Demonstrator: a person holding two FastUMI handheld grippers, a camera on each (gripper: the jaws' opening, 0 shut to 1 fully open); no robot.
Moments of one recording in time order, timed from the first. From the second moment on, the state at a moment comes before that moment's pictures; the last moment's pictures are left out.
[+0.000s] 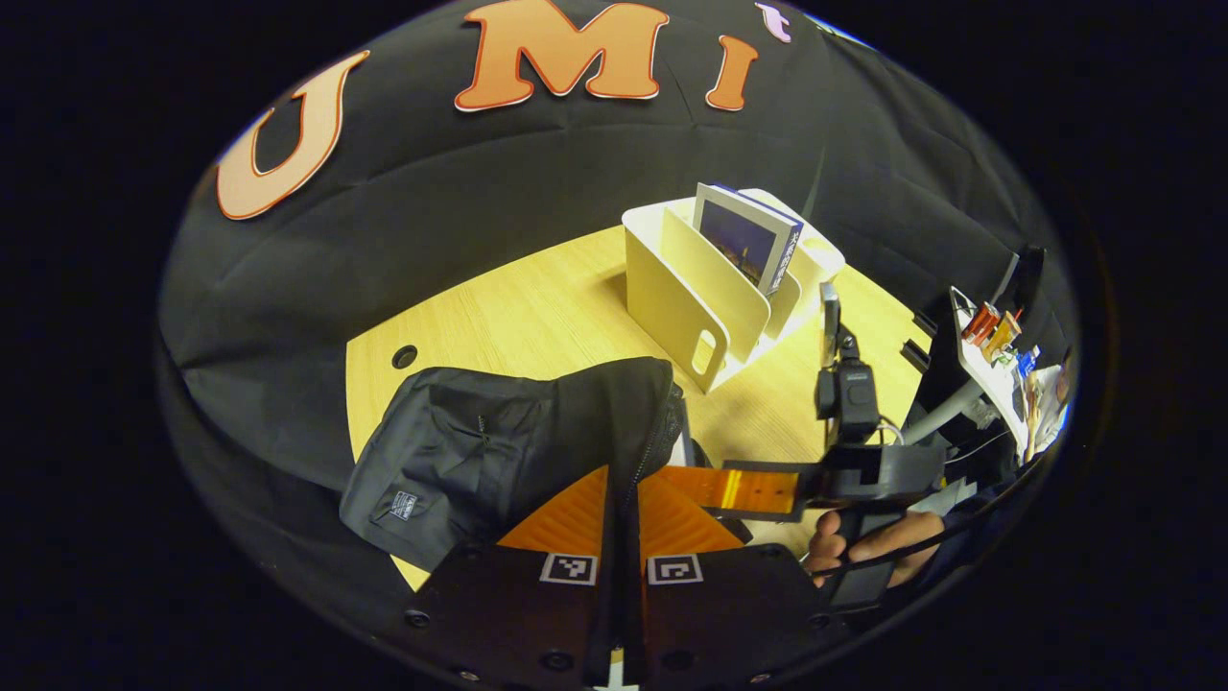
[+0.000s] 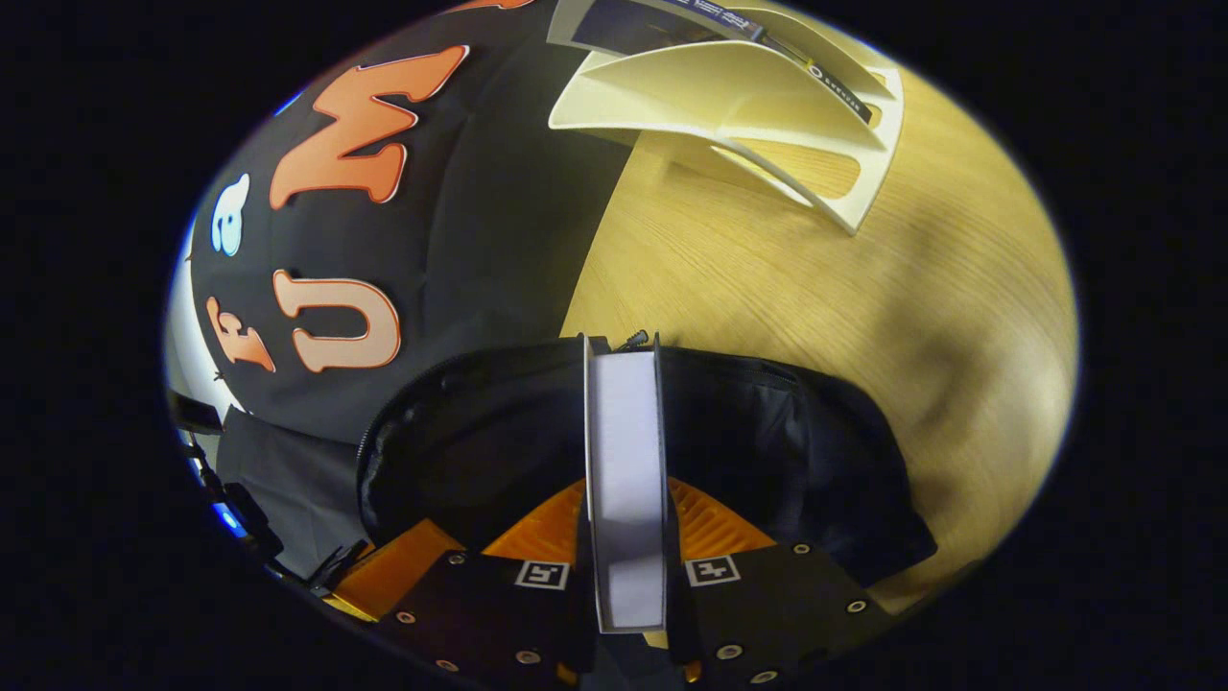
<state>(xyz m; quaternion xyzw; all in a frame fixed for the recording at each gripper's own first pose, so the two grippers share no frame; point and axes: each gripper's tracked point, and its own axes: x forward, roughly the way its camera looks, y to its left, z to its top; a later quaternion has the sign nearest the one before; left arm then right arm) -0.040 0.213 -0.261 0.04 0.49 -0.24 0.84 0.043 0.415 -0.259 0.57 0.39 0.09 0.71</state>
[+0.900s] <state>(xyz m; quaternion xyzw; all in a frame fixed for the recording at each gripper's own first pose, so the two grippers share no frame) -0.040 0.235 -0.278 0.06 0.48 -0.26 0.83 -0.015 0.381 -0.276 0.32 0.57 0.14 0.74</state>
